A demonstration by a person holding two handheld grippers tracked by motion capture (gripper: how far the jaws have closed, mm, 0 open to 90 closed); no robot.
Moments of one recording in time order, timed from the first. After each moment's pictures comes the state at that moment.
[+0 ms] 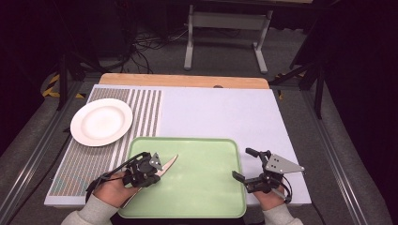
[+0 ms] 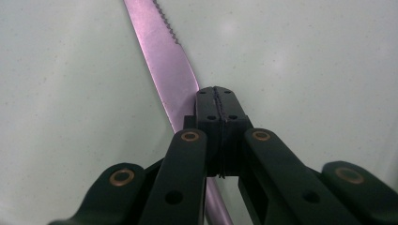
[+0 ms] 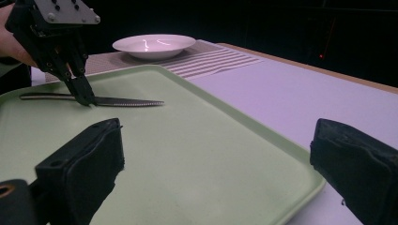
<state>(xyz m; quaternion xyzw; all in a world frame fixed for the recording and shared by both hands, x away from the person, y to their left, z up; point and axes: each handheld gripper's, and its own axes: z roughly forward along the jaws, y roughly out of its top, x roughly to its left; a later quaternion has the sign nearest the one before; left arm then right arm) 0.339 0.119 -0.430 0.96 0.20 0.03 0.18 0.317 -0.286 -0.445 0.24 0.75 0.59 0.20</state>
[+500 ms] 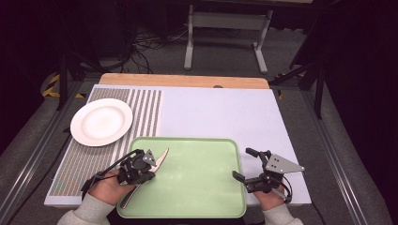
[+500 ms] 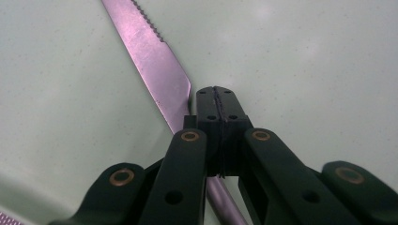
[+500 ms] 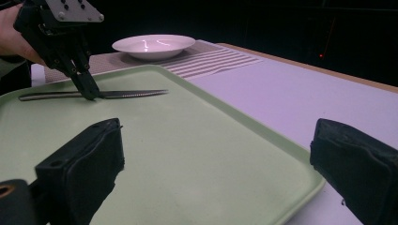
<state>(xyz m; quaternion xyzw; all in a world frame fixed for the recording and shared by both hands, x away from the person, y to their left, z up) 0.345 0.135 -0.431 0.95 0.23 0.04 0.19 0.317 -0.286 -0.446 0.24 0.75 0.59 0.20</state>
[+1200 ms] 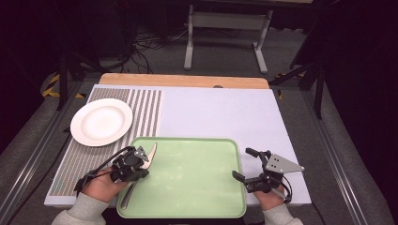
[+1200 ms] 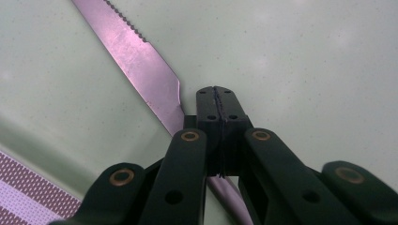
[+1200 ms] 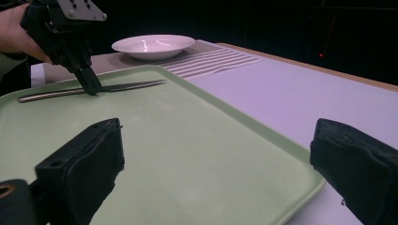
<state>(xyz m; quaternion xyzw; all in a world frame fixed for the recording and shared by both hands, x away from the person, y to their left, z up) 0.352 0.155 -0.432 0.94 0.27 0.03 0.20 0.317 -0.286 -0.446 0.24 0.75 0.59 0.20</state>
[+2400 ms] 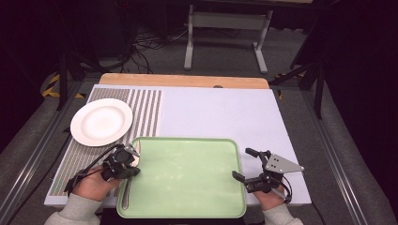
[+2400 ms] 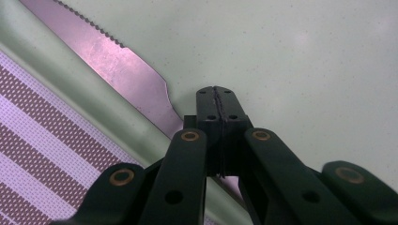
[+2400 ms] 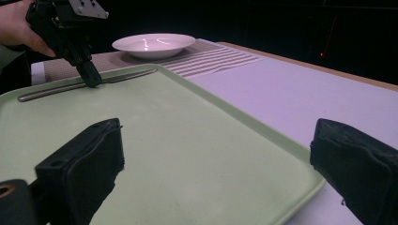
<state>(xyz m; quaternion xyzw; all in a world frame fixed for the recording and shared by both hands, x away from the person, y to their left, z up) 0.357 0.180 -0.432 0.92 0.34 0.01 0.20 0.317 -0.286 -0.446 0.24 0.75 0.59 0.20</state>
